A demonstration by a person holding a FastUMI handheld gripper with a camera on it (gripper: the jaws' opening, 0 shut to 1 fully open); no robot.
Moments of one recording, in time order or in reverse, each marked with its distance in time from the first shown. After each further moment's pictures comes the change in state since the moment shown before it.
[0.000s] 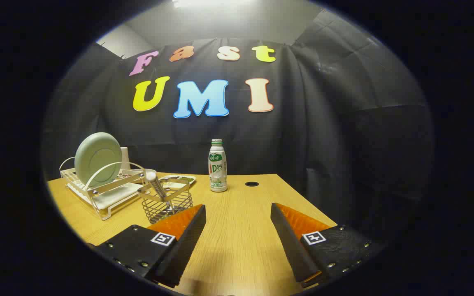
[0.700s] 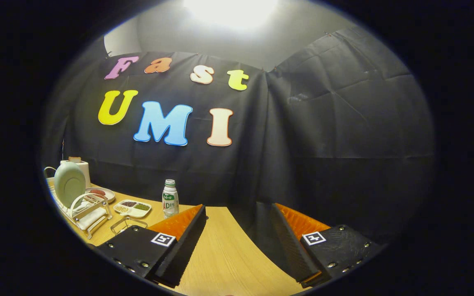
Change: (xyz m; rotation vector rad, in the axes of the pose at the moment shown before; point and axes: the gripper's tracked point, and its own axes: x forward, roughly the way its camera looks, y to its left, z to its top) arm -0.086 -0.064 0.133 -0.115 -0.085 -0.307
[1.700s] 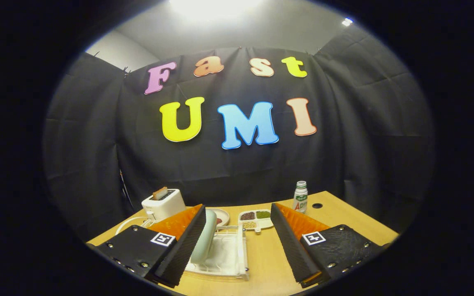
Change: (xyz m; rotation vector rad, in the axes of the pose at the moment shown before) arm -0.045 0.382 0.099 0.243 0.147 0.376
